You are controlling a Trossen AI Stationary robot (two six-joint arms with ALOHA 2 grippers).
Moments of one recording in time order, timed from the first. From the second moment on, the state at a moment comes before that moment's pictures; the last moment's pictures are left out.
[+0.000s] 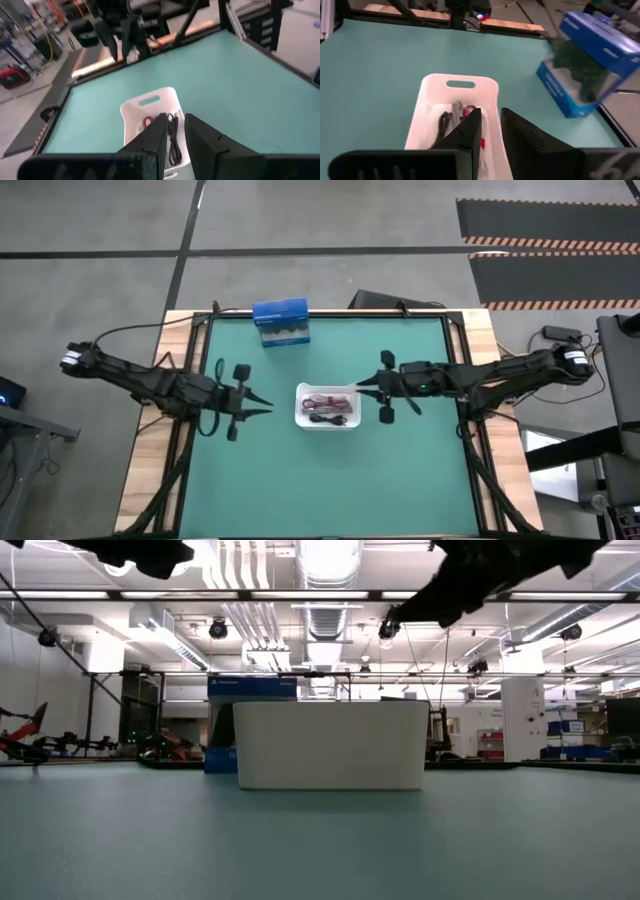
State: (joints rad) left arm -0.28 0.76 0.61 -0.14 -0.21 0.24; right arm 0.04 1.16 0.67 0.10 0.13 -0.10
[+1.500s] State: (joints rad) left arm -0.28 0.05 0.32 -0.18 -0.27 0.23; right arm 0.01 0.53 0.31 0.05 0.30 -0.13
